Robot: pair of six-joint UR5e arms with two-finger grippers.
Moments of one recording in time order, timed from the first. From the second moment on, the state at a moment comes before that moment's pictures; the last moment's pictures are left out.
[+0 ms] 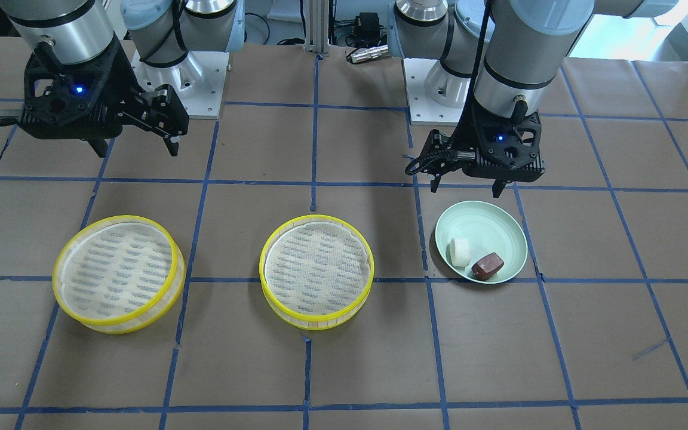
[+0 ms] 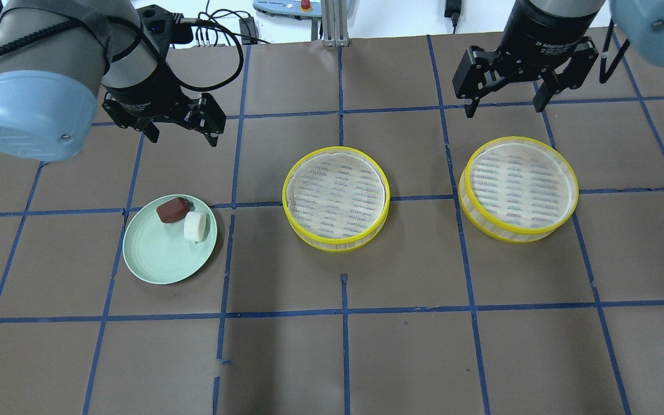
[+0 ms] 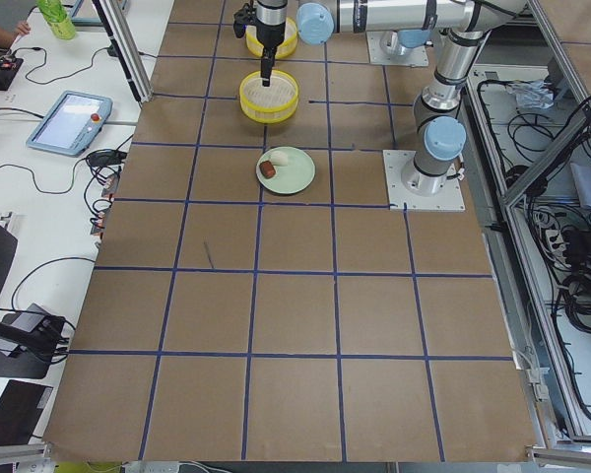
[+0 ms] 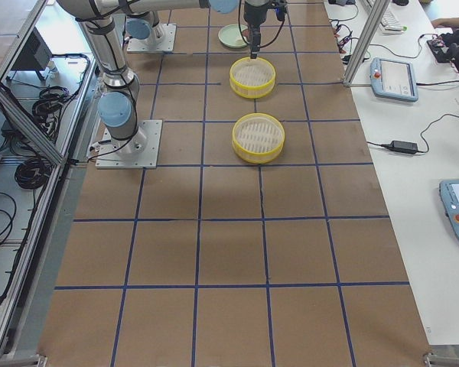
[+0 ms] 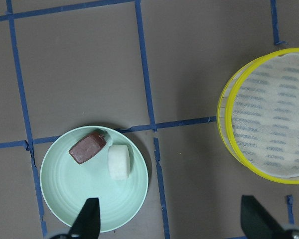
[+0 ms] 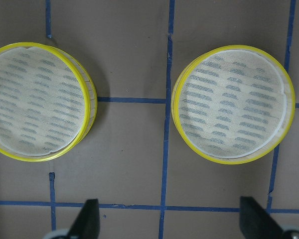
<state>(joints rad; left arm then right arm) -1.61 -1.62 -1.64 -1.38 1.60 0.07 1.60 -1.52 1.46 -1.51 -1.57 -0.02</state>
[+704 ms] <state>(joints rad) -1.60 -1.61 -1.65 -1.38 1.60 0.08 1.58 -1.52 1.46 -1.51 -1.57 -0.02</state>
